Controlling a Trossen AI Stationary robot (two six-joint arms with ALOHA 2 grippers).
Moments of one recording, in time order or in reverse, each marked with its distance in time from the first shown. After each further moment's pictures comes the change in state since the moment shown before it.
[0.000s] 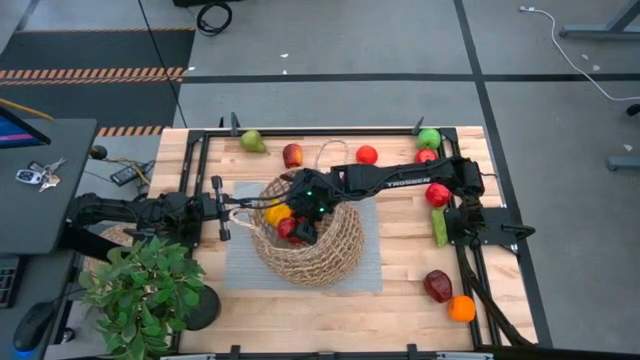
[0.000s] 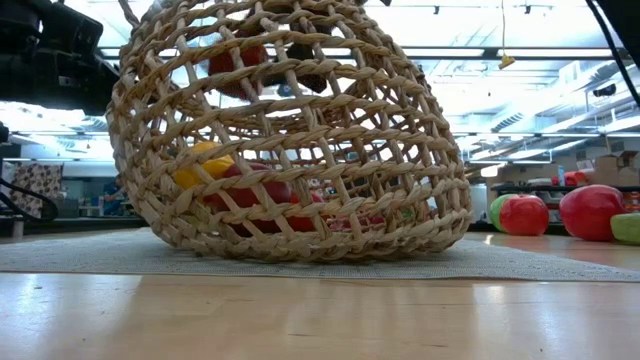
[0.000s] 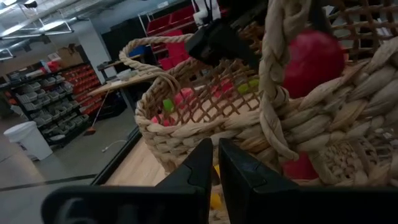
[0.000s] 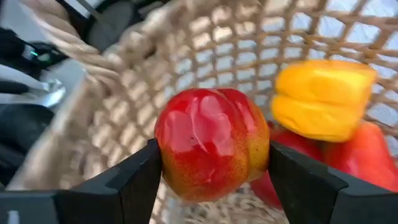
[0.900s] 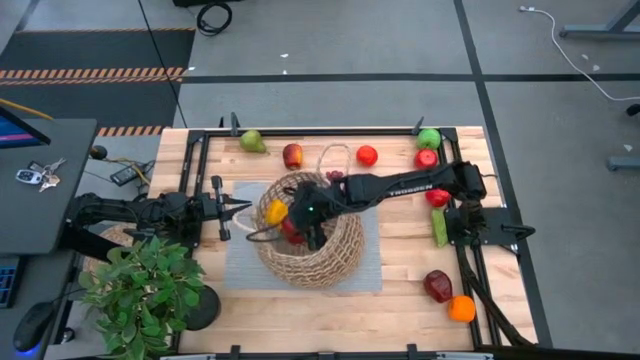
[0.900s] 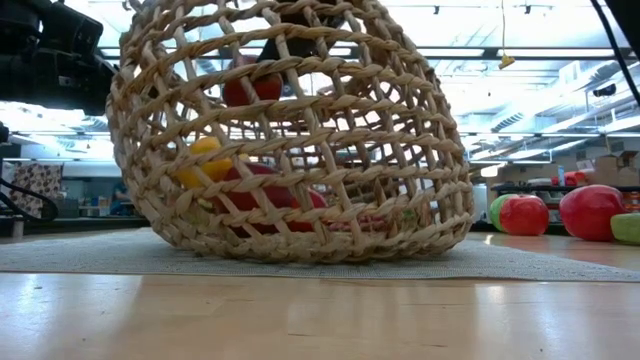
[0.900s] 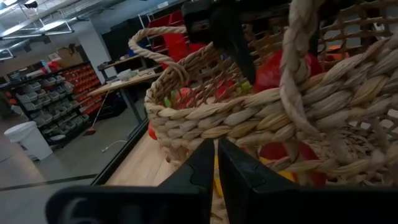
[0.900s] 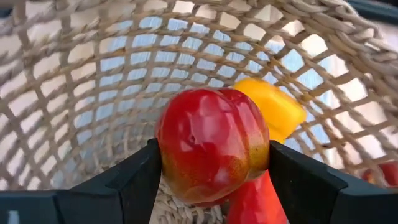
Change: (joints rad) left arm 0.000 0.000 0.000 0.001 0.000 0.000; right arm 0.081 0.000 0.000 -0.064 0.296 -0.487
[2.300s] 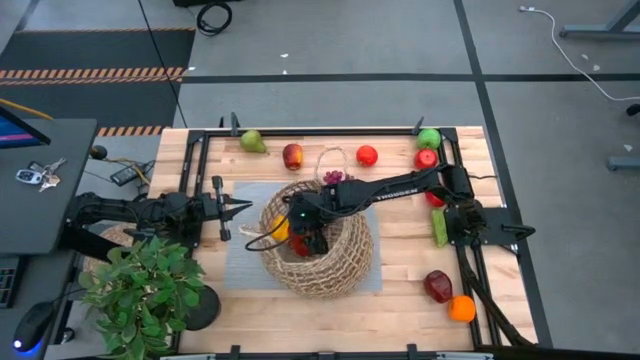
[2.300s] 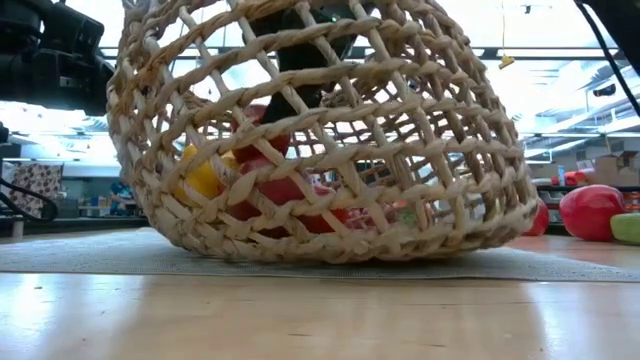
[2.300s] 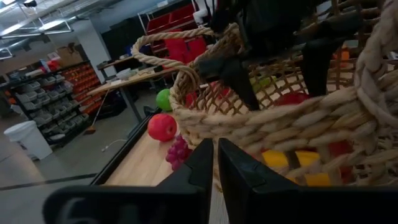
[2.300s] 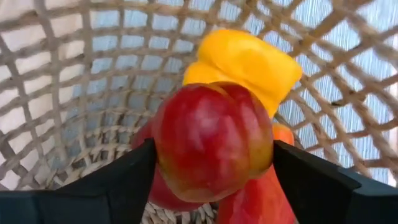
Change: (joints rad) left arm 0.000 0.019 0.000 0.014 0.000 0.000; right arm -0.026 0.101 -0.001 -0.075 -0.062 0.066
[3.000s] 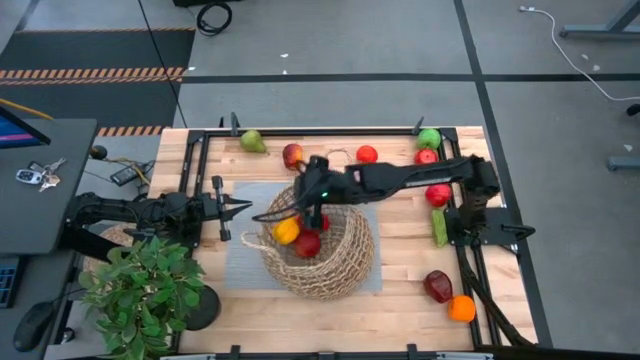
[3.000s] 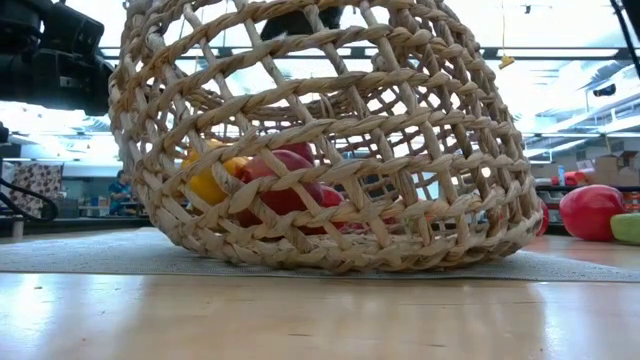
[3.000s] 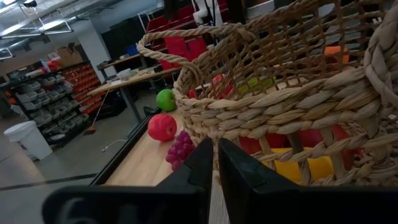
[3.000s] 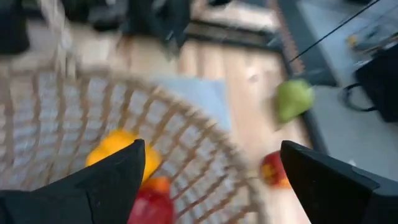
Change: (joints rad) left arm 0.000 0.000 0.000 0.001 0.000 0.000; right arm 0.000 -0.231 -0.001 0.133 0.350 -0.007
